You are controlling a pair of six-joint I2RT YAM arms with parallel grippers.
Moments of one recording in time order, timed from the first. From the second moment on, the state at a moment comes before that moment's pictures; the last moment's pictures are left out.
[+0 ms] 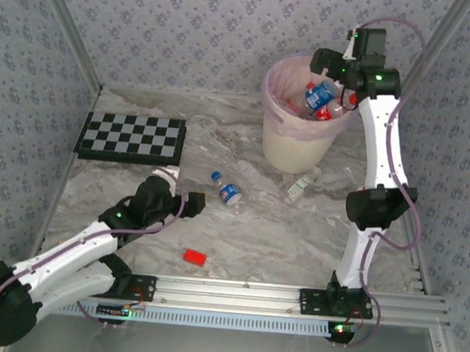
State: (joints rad) left arm -0.68 0.87 0.48 -0.21 -0.09 -0.50; right arm 0.11 1.99 2.44 -0.97 -0.01 0.27
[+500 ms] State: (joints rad) left arm -0.67 0.99 0.54 -0.18 -0.07 -0.53; right arm 0.07 1.89 2.30 -0.95 0.00 0.22
